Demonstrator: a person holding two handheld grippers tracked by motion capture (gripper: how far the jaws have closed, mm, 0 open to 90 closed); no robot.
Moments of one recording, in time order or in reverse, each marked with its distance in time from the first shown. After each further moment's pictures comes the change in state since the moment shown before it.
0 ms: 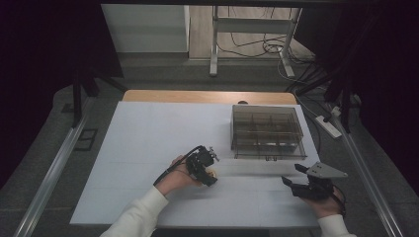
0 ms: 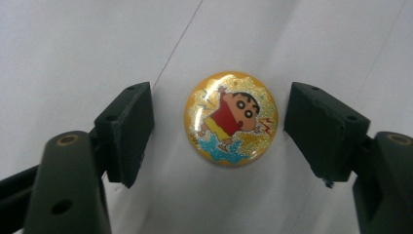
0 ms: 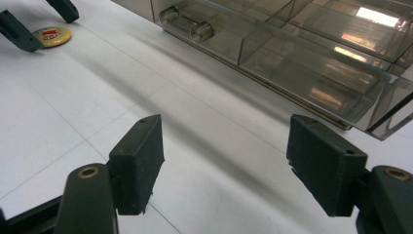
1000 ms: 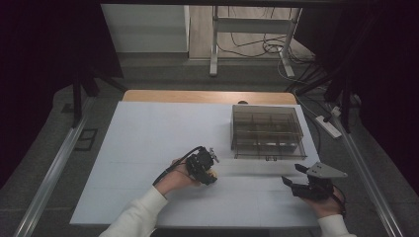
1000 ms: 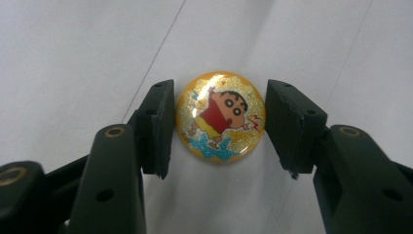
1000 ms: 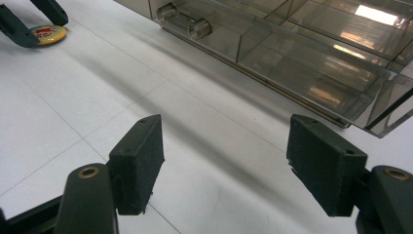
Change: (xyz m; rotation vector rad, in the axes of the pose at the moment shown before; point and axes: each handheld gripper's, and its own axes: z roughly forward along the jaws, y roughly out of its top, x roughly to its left) left arm -0.001 -0.002 -0.005 -0.020 -0.035 0.027; right arm 0.000 -0.001 0.000 0.002 -0.003 0.001
